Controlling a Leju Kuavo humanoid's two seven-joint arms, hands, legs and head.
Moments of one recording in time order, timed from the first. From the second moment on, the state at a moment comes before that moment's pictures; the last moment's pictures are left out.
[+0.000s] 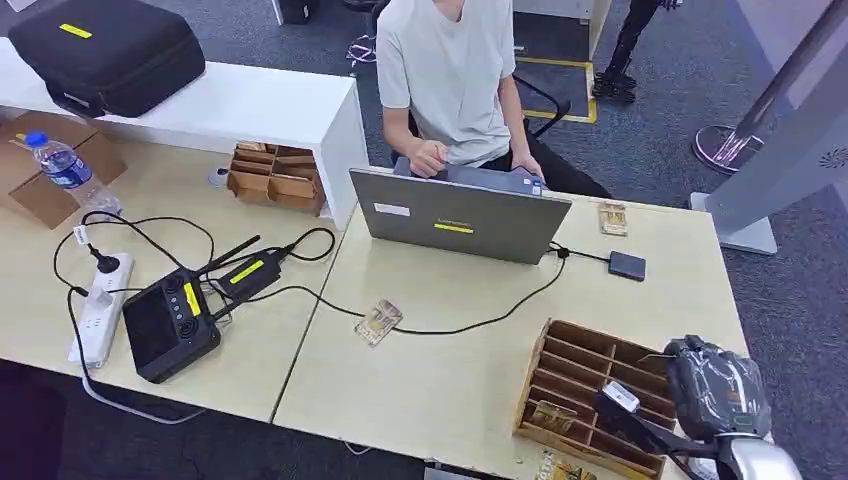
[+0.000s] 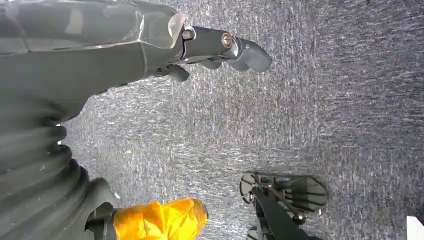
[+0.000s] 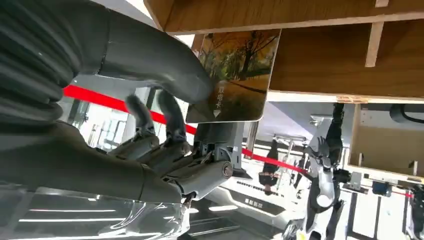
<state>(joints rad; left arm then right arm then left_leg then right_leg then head) -0.08 -0.14 1.25 -0.20 -1.26 -0.04 -0.17 0.06 -0.22 0.11 -1.67 1.38 0.07 0.01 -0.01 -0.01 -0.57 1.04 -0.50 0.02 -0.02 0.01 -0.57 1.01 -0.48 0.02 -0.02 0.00</state>
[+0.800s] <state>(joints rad) -0.08 -0.14 1.25 -0.20 -1.27 0.00 -0.16 0.06 -0.22 0.11 -1.67 1.38 0.06 0.00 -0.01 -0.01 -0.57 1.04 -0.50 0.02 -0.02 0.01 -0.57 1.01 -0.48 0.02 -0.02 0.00</state>
